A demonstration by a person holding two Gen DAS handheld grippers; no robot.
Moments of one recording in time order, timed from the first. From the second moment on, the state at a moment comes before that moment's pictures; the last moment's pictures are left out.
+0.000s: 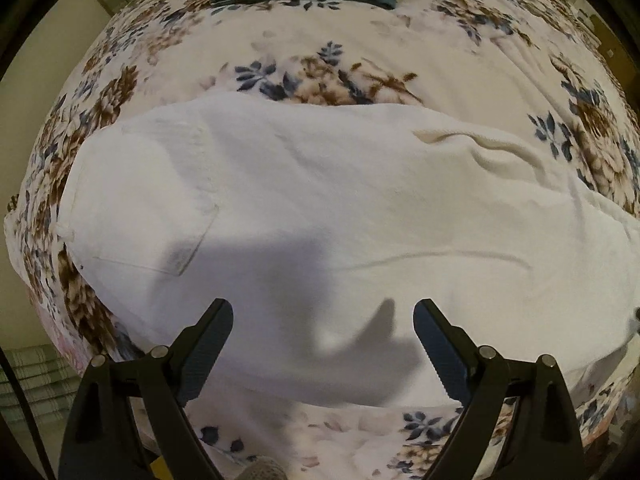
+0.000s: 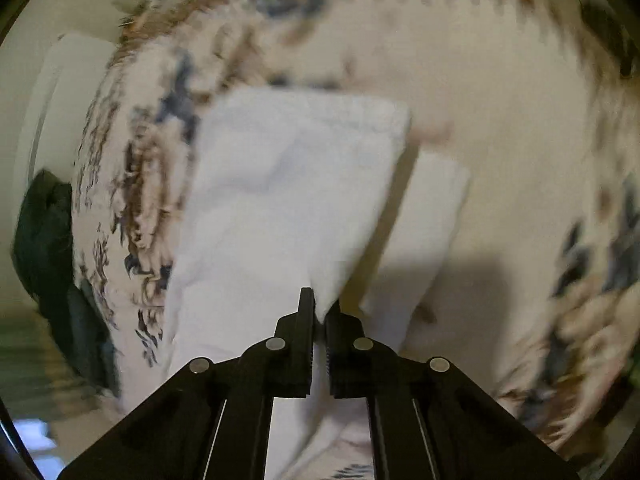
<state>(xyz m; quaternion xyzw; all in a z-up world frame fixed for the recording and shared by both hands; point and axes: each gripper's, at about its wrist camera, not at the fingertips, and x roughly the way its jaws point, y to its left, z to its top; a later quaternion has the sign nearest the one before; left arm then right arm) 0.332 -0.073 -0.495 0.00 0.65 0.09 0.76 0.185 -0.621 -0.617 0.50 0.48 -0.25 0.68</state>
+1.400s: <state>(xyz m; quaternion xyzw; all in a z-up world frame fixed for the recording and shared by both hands) 0.312 0.263 -0.519 -0.29 0.58 0.17 0.74 0.213 -0.260 -0.614 0.49 0.61 -0.10 0.61</state>
